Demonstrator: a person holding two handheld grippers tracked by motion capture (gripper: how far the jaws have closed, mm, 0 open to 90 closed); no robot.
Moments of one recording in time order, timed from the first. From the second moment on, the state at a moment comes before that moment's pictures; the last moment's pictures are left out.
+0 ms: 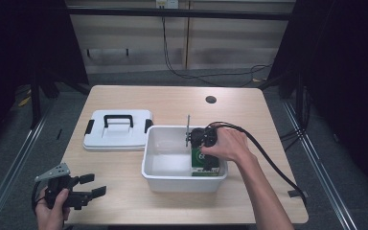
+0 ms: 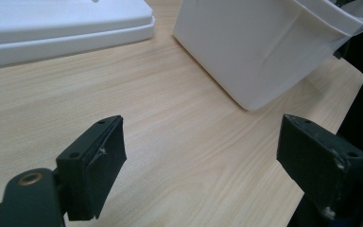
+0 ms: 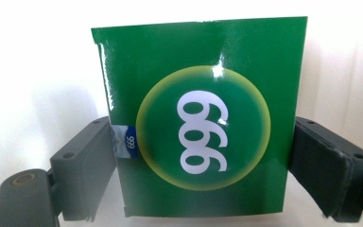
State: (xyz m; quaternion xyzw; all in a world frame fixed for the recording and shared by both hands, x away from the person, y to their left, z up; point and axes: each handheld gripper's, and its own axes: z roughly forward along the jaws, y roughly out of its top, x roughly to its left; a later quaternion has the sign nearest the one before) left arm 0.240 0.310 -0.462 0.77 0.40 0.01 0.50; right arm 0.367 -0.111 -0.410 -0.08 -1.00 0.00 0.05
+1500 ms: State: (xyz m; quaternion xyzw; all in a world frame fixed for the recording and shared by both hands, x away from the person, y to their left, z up) left arm 0.240 0.309 -0.463 0.77 0.40 0.01 0.49; right arm 0.304 -0.226 -0.362 -0.20 -0.92 -0.34 -0.07
